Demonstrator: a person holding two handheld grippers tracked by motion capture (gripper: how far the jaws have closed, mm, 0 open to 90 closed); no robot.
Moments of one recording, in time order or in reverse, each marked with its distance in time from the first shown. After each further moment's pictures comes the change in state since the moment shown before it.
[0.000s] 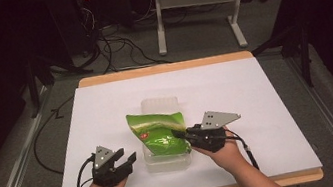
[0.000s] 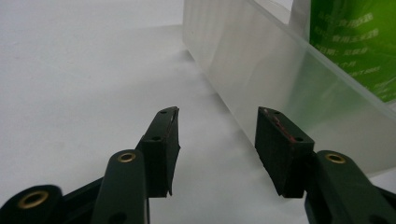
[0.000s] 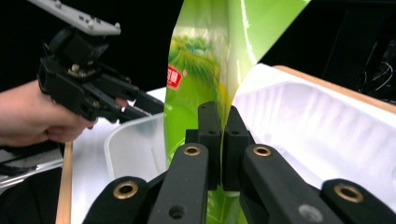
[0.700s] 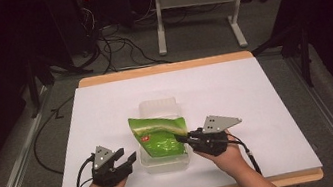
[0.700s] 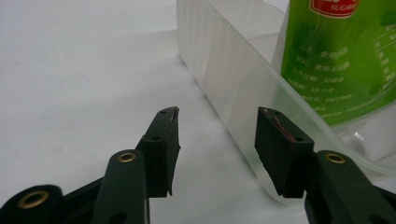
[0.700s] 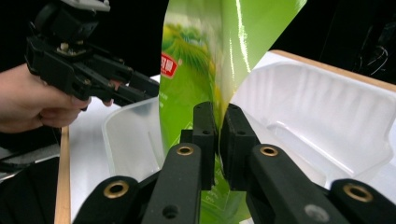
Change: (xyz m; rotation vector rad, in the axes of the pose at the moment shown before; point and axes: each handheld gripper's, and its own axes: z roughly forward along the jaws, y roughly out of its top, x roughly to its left) left arm -0.001 0.001 -0.001 -0.012 -0.010 0.008; right arm 0.002 -0.014 -0.003 0.035 -0.025 0.026
